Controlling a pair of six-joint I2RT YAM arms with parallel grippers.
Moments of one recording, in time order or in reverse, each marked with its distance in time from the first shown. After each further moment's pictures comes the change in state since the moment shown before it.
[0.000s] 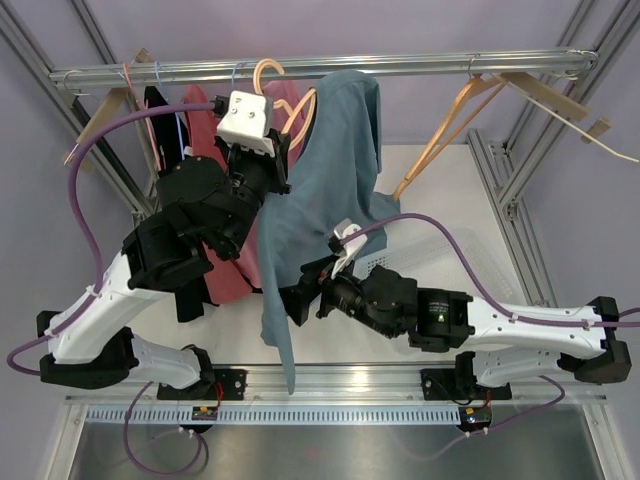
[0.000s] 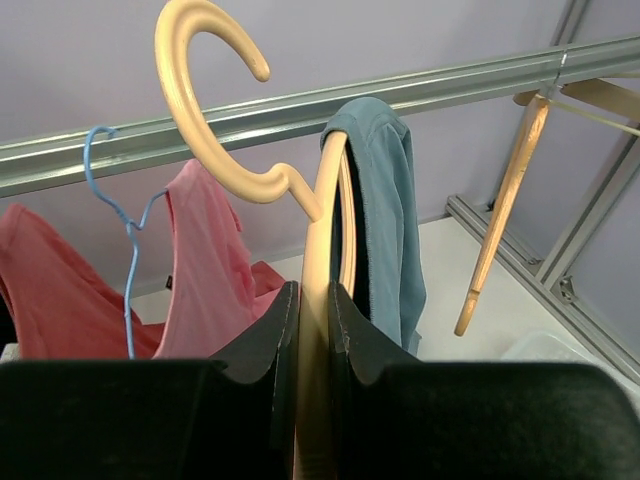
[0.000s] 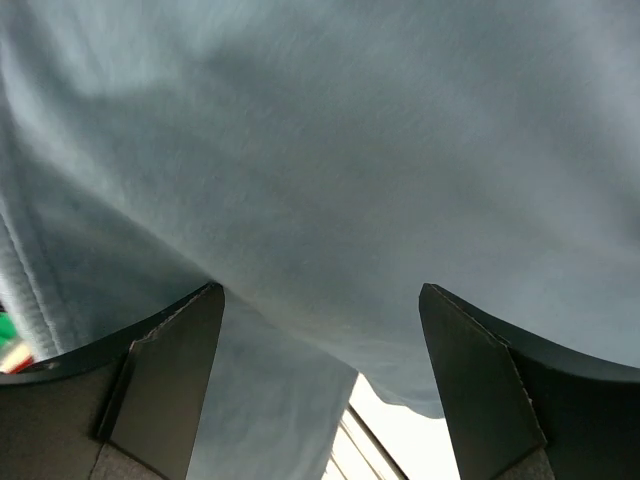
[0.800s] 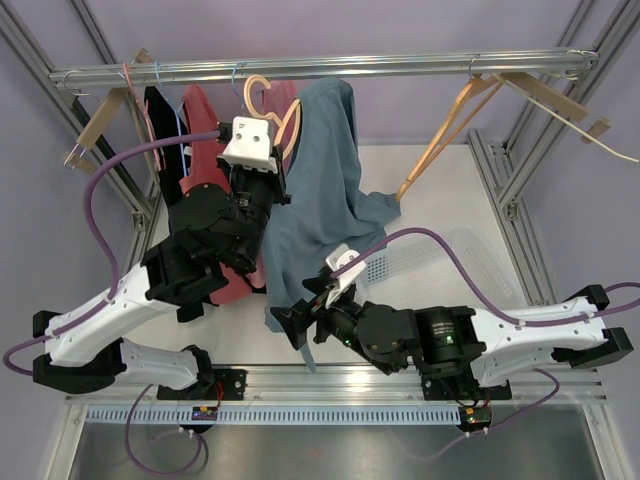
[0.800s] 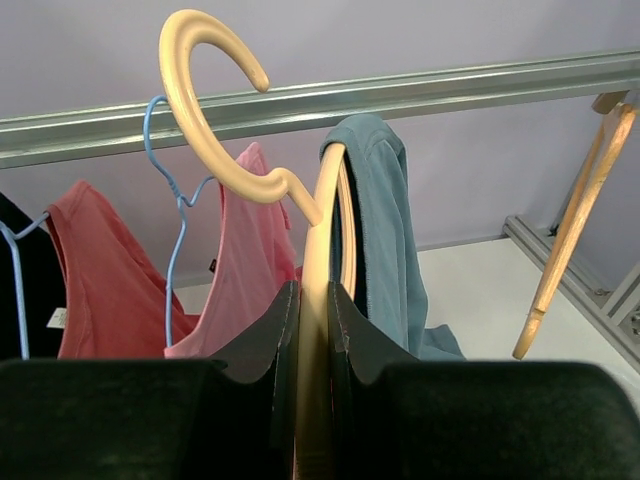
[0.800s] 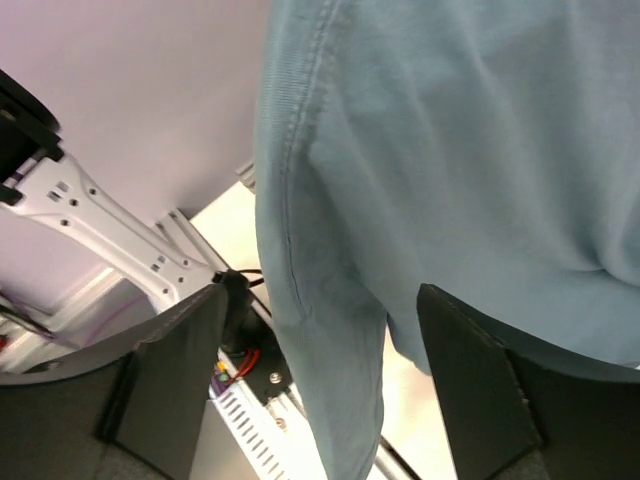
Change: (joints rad) left arm -0.051 -0.090 -0.272 0.303 -0.187 0.140; right arm 0.267 0.053 0.166 -0.170 0.341 -0.082
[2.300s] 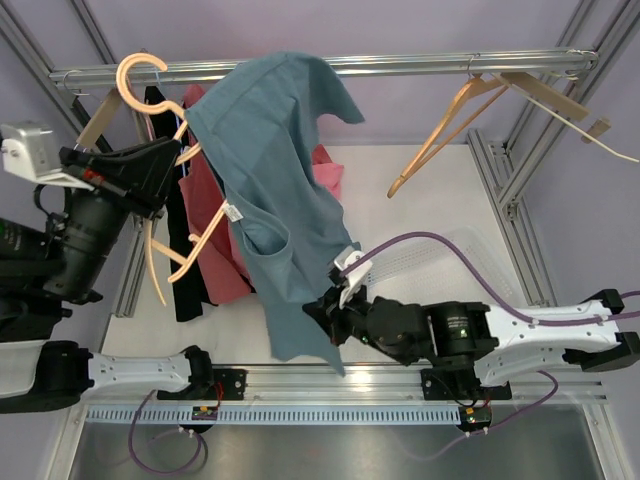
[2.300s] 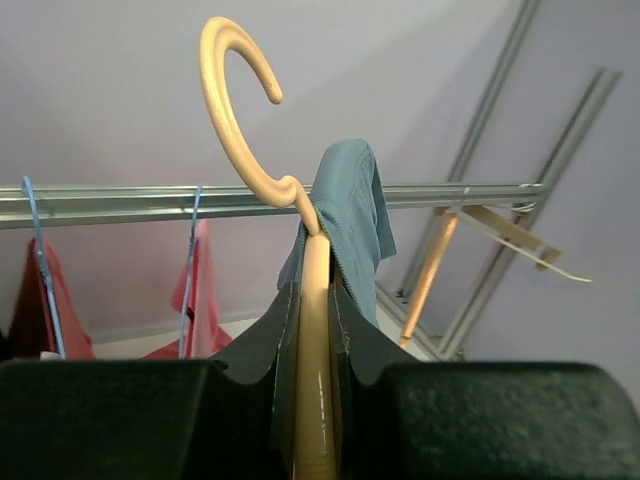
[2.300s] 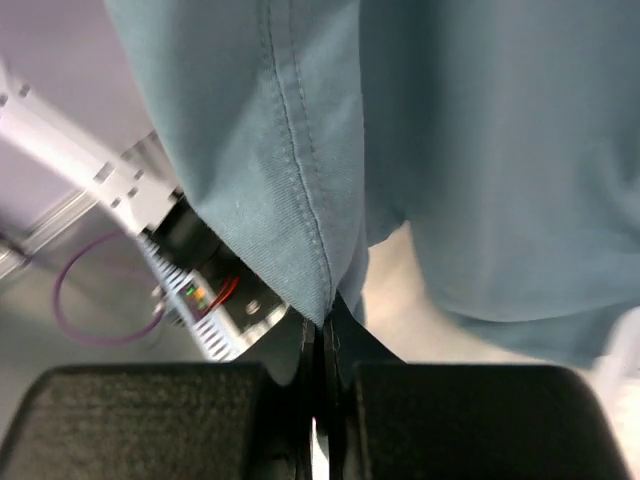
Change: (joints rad) left arm -0.053 -0.263 0.216 -0.267 0.217 -0.134; right arm -0.046 -0.064 -0.100 -0.135 -0.162 0.080
